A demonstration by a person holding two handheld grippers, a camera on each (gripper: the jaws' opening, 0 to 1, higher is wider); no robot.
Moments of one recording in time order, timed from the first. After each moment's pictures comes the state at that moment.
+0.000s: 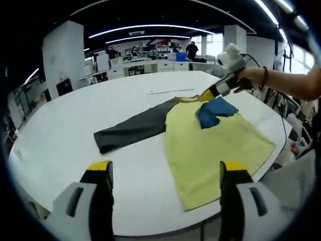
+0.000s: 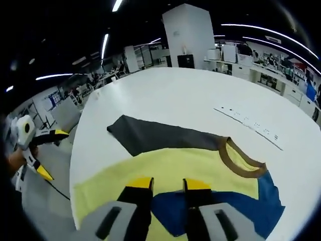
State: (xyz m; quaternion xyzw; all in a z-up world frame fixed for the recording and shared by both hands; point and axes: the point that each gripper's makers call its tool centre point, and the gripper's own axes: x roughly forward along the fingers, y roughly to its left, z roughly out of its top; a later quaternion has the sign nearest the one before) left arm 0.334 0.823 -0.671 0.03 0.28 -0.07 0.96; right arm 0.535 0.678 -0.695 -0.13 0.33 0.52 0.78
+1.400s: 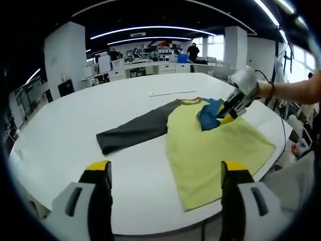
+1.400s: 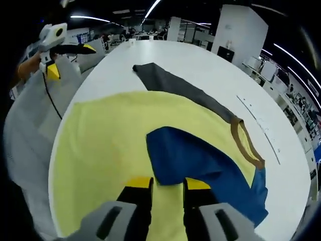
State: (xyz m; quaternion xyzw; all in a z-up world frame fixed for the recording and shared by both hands) left arm 0.332 0.826 -0.664 0.03 0.27 -0.06 0.96; right arm 0.504 0.613 -0.758 -0.33 0.31 0.57 0.68
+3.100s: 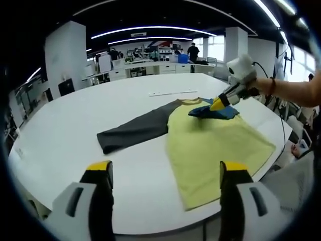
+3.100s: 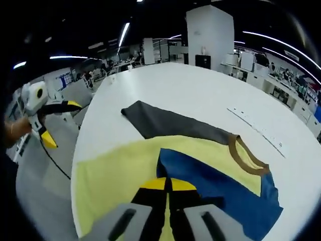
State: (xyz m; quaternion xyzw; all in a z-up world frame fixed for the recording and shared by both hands) left arm 0.330 0.828 -0.664 0.03 0.27 -0.06 0.96; right arm 0.511 0.674 -0.698 -0.16 0.32 0.53 0.77
